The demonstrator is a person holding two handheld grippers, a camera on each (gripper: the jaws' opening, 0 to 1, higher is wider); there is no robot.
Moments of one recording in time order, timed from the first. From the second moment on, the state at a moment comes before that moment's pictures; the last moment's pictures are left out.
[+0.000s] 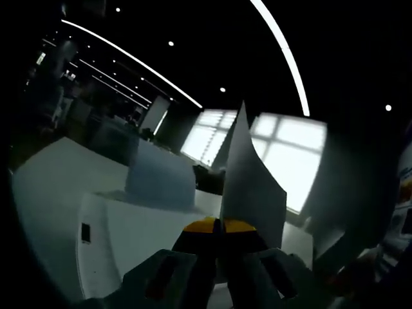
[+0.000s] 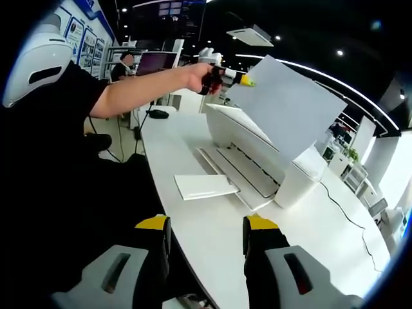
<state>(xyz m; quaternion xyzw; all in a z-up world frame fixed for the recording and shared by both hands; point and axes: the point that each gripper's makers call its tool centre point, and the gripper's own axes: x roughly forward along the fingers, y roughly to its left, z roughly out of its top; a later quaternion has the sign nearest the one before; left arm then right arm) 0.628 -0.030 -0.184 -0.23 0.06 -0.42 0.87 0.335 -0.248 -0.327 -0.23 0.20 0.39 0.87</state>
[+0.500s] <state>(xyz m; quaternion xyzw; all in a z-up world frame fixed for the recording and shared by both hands) 0.633 -0.029 -0.185 -0.23 0.06 -0.41 0.88 0.335 -0.252 -0.327 -0.23 0.20 0.38 0.87</state>
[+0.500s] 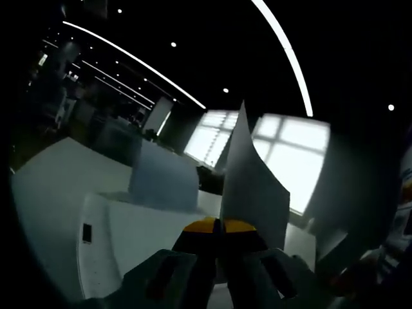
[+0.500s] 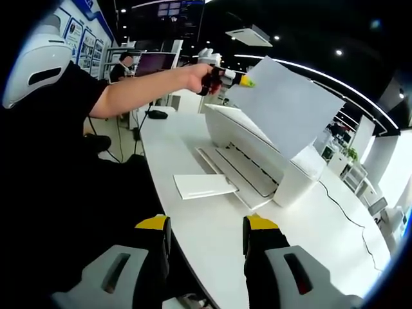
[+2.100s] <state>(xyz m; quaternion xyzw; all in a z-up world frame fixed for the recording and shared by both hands) 0.629 -0.066 -0.220 -0.15 0.15 -0.46 0.86 0.334 -0.251 -0.331 -0.23 0.21 0.39 0.87</state>
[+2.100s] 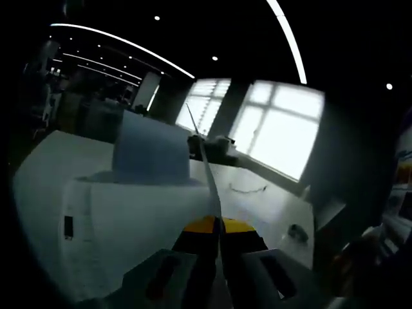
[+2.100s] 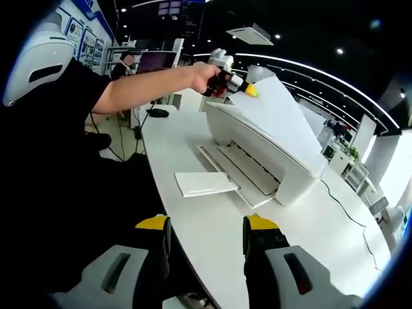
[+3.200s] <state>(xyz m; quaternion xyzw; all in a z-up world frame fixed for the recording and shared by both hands) 0.640 -0.060 -0.228 -0.11 0.17 -0.45 0.87 0.336 -0.249 -0.335 -0.23 0.21 0.39 0.87</state>
